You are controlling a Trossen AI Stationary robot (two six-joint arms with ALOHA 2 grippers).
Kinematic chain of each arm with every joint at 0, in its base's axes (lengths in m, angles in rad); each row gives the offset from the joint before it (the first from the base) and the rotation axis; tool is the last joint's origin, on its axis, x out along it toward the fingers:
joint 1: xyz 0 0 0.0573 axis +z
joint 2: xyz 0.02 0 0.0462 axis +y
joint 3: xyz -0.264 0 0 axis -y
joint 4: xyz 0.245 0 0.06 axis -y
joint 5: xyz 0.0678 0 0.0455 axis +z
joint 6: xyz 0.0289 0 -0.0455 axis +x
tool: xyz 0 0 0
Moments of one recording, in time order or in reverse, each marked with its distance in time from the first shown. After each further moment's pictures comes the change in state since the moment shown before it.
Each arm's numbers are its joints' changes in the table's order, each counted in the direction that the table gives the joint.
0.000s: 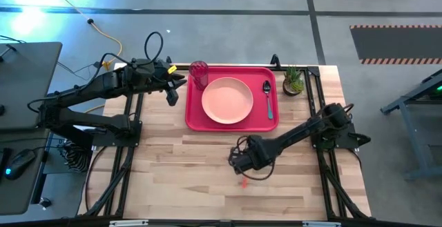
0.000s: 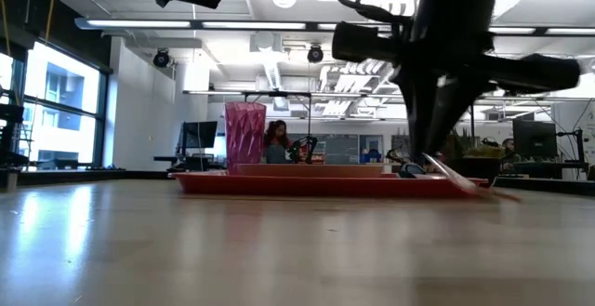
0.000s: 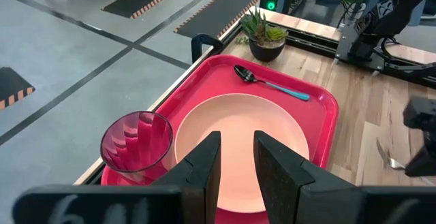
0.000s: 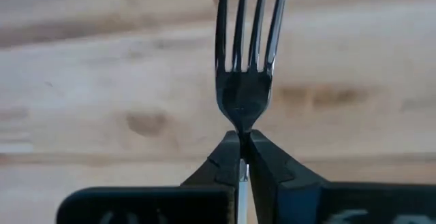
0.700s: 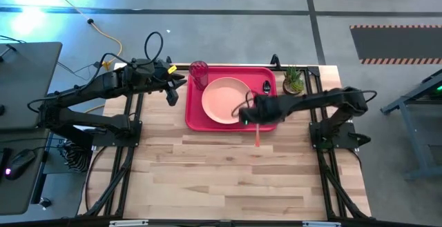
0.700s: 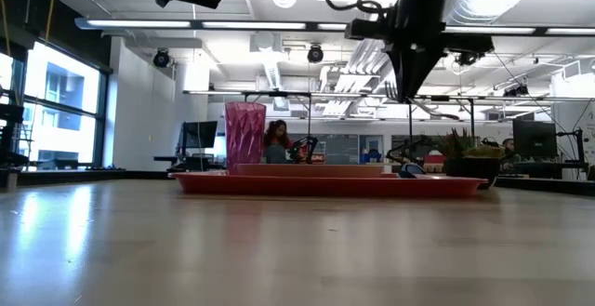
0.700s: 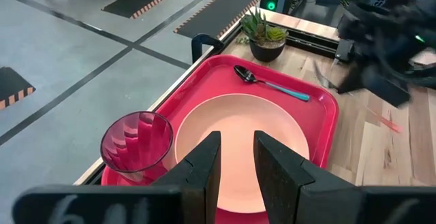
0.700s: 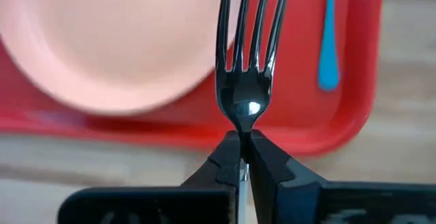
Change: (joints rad) left arm 0.000 0.000 0.000 0.001 0.000 0.000; right arm -0.351 -0.260 0.003 -0.275 -0.101 -0.519
